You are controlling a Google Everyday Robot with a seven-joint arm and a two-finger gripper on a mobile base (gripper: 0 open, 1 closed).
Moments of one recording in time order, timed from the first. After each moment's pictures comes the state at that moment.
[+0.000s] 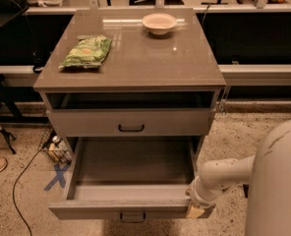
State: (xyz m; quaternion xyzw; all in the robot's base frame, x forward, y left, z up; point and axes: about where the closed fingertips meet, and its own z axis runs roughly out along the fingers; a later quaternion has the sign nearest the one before) arm 0.438 -0.174 0.405 -0.65 0.75 0.07 0.09
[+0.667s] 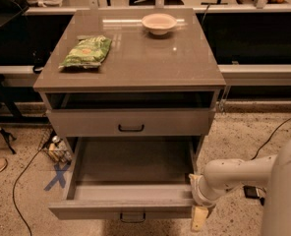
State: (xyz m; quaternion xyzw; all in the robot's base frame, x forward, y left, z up) arm 0.439 -0.176 0.413 -0.66 0.74 0.07 0.10
